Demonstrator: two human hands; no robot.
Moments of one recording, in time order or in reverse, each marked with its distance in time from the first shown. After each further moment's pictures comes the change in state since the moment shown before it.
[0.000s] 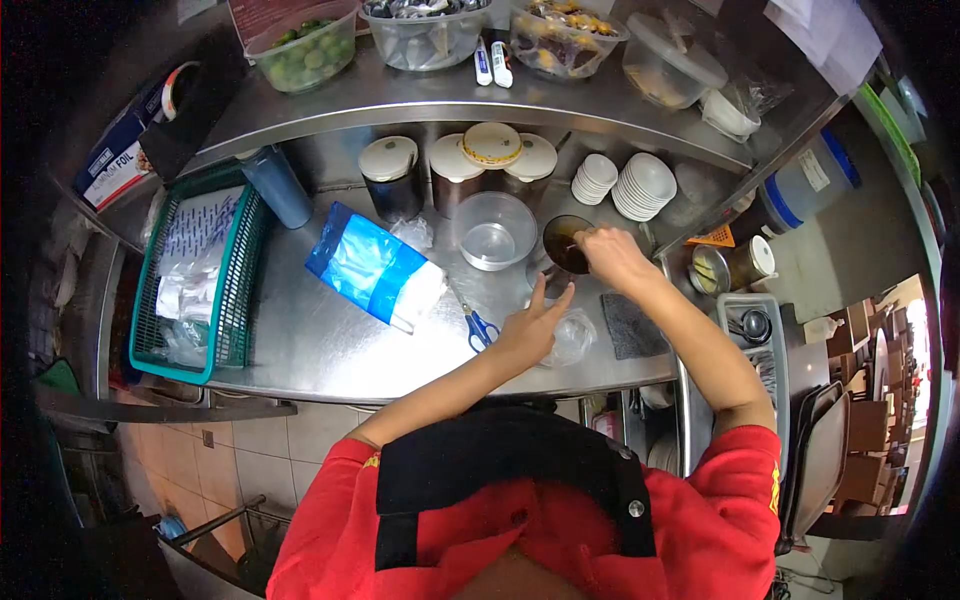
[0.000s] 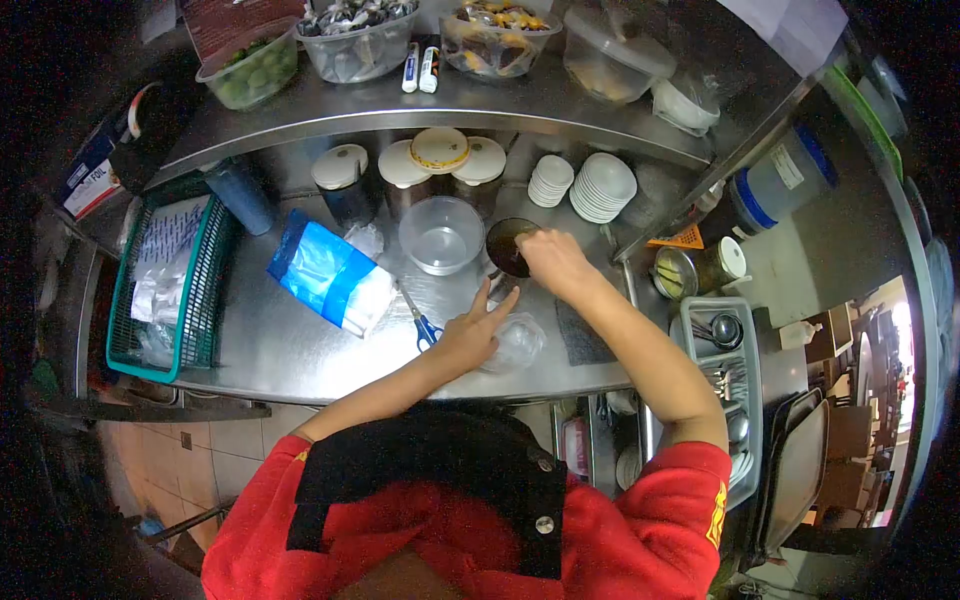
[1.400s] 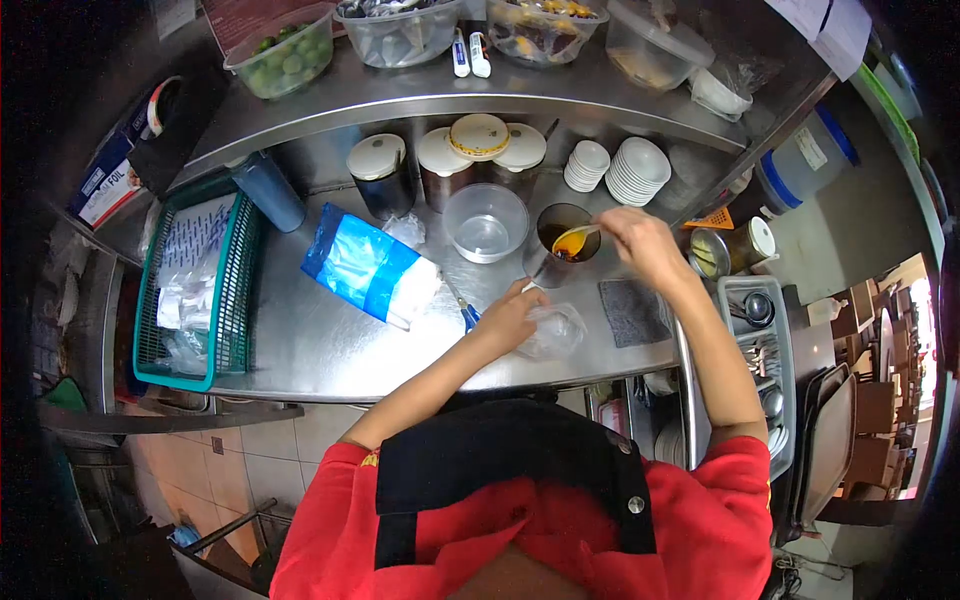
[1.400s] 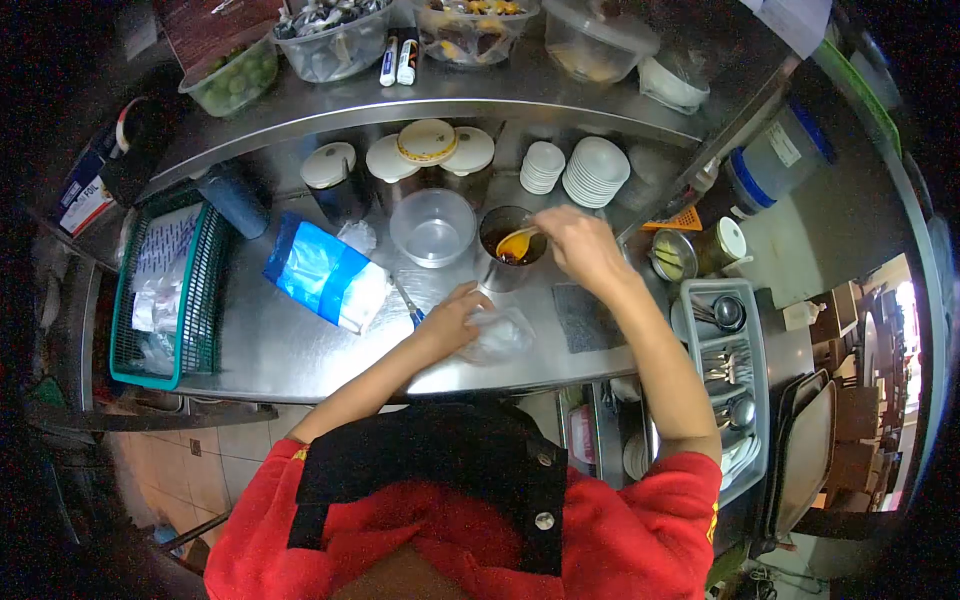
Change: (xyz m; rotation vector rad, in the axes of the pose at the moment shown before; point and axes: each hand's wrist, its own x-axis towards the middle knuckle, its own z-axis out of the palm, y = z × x) left_hand -0.003 -0.024 -0.013 -0.243 -0.114 -0.078; right_hand -0.044 0.015 -0.036 0.291 0.351 -0.051
